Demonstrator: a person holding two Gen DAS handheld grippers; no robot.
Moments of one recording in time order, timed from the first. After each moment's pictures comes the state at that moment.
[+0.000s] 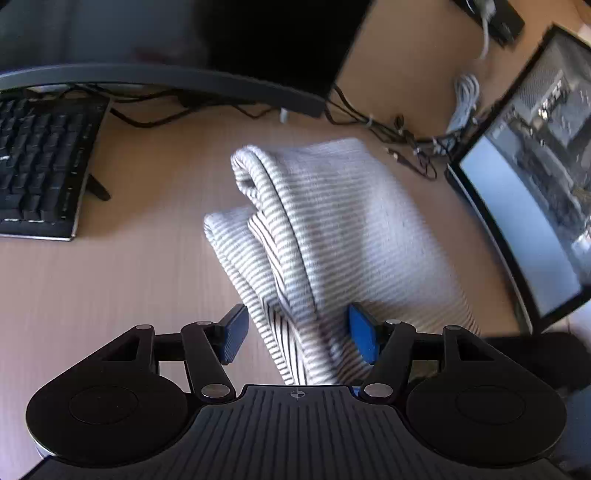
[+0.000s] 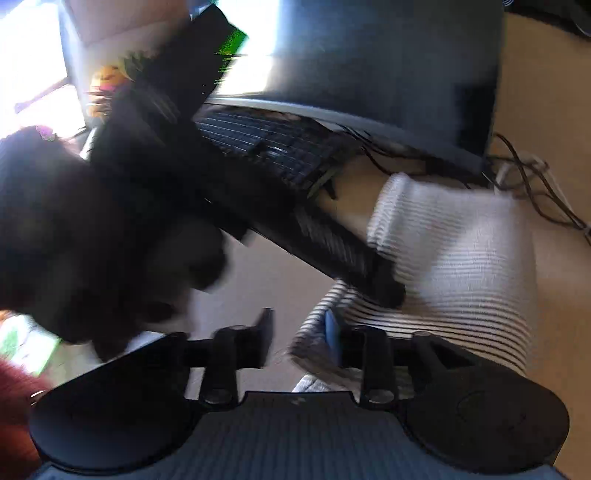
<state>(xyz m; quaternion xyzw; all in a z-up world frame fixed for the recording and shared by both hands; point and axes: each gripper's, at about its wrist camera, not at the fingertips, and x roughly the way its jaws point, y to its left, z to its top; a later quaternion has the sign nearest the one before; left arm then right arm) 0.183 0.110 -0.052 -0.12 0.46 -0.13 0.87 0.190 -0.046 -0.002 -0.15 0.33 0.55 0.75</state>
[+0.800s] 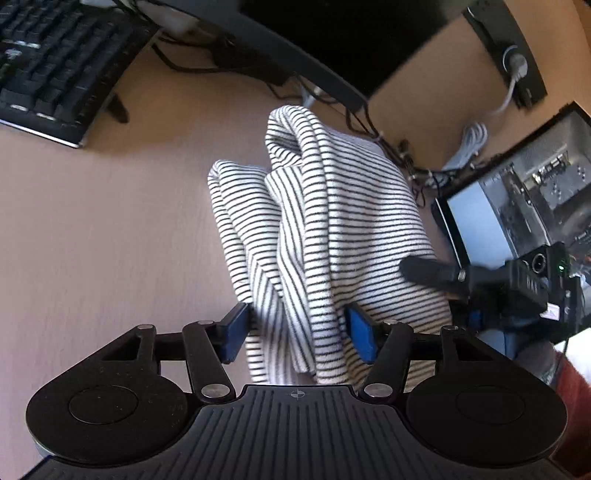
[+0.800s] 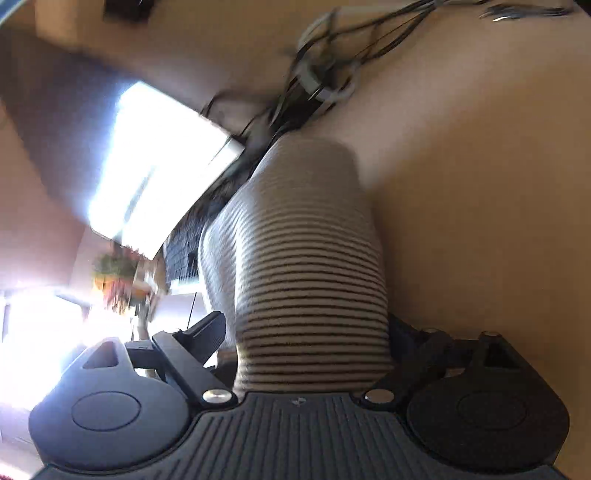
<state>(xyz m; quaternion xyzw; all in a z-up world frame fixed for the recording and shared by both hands) 0.163 0.151 -0.082 -0.28 0.45 -0.12 0.84 0.329 -0.102 -0.072 0.21 0.53 0.45 0.68</state>
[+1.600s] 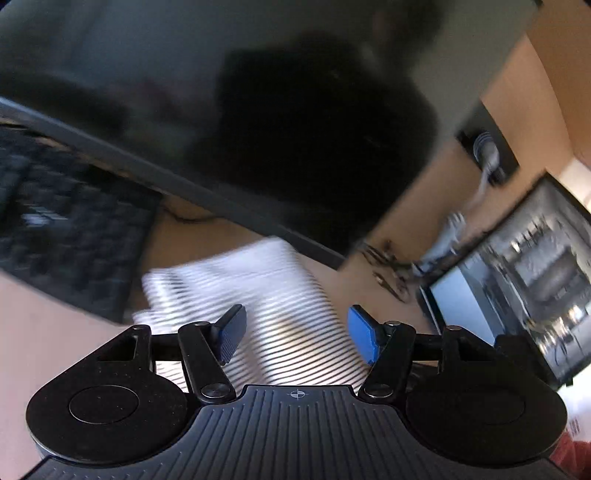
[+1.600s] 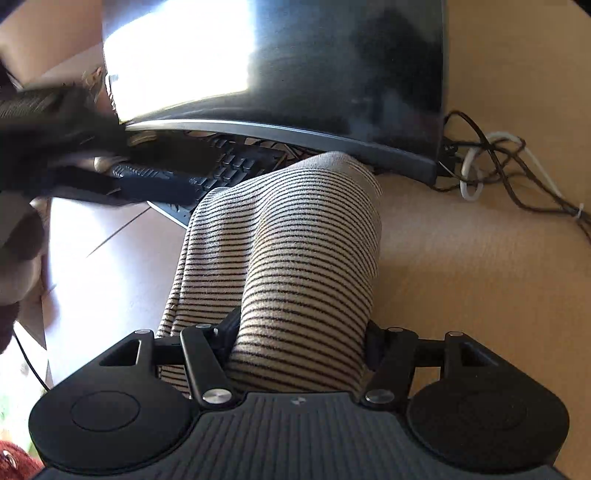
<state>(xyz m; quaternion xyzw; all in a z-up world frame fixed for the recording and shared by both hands) 0.203 0.196 -0.008 -0.26 0.36 -0.11 0.89 0.249 0.030 -0.023 -0.14 0.36 0.46 0.80</state>
